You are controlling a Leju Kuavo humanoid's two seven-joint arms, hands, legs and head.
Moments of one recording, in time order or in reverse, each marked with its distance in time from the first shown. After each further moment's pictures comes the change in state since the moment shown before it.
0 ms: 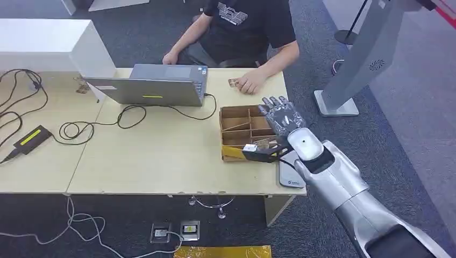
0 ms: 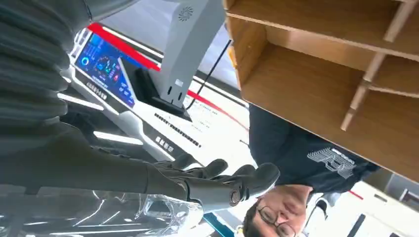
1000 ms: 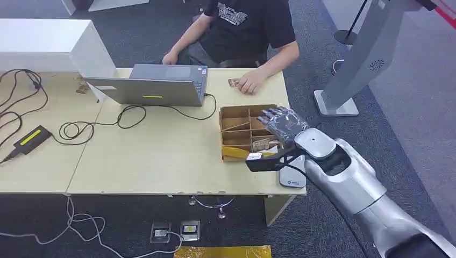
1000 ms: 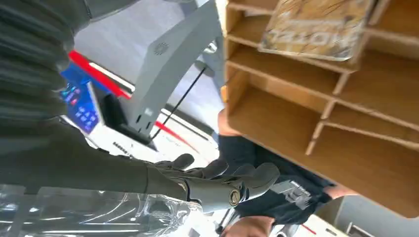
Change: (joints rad) left arm -0.002 -0.001 -0.019 0.000 0.000 0.001 -0.022; right arm 0.019 -0.100 0.033 -0.224 -0.215 0.263 -0.088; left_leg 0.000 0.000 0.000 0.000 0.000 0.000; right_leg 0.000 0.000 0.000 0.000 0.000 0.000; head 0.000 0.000
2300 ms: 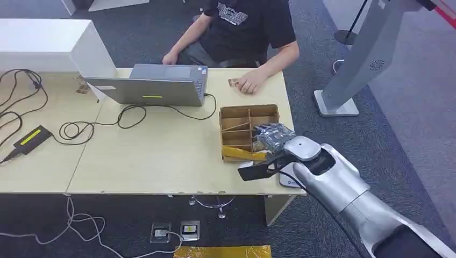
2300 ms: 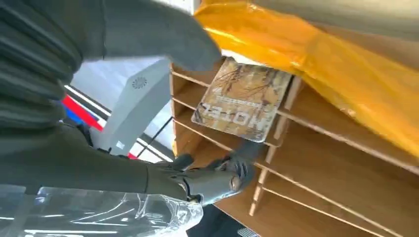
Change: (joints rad) left arm -0.001 0.004 -0.014 0.000 0.002 0.001 0.006; right arm -0.038 0.048 0.115 0.171 -0.143 0.006 0.002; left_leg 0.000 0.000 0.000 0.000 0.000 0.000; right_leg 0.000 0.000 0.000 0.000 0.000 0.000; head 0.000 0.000
